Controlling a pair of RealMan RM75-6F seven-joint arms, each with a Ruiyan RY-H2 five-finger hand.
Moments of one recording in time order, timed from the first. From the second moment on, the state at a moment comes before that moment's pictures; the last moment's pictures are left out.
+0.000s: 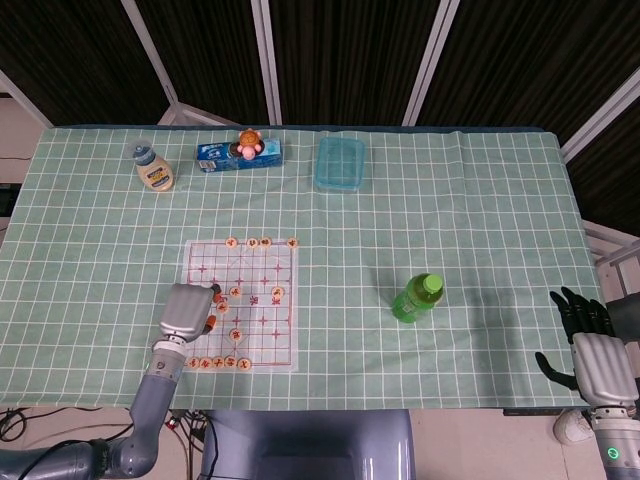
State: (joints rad) left arm -0.53 -1.69 -0.19 -1.62 0.95 1.20 0.92; right arm 0.07 -1.08 0.06 -1.69 -1.43 1.41 -0.02
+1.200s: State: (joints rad) left arm -0.63 -1.74 -0.18 -1.57 0.76 1.20 0.95; right arm 0.07 -1.08 0.06 -1.70 -1.42 1.40 0.00
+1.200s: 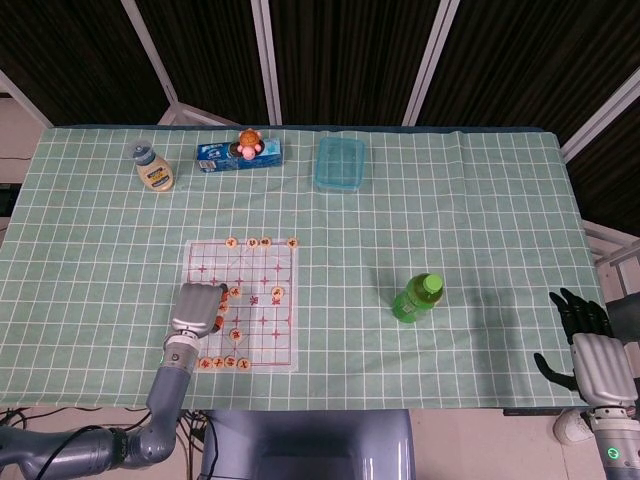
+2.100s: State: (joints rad) left arm -0.66 -1.75 -0.15 -1.54 0.76 1.21 0.91; right arm 0.07 -1.07 0.06 -1.71 -1.42 1.40 0.02
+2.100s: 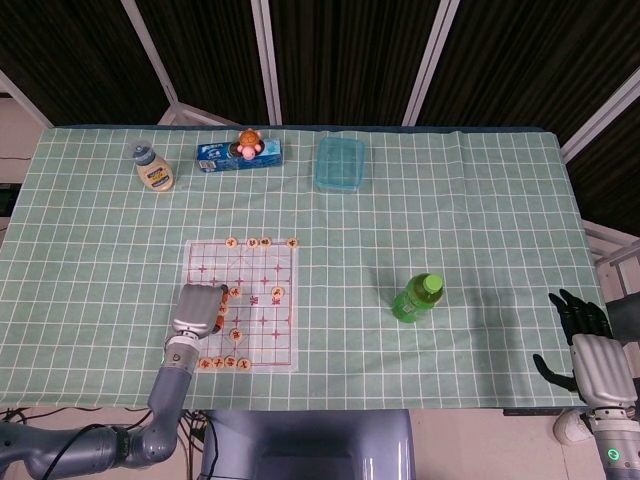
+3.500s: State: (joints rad) left arm -0.72 -1.76 -0.18 -1.61 0.75 1.24 0.94; right arm 0.07 -1.07 0.06 -1.71 -1.42 1.39 0.05
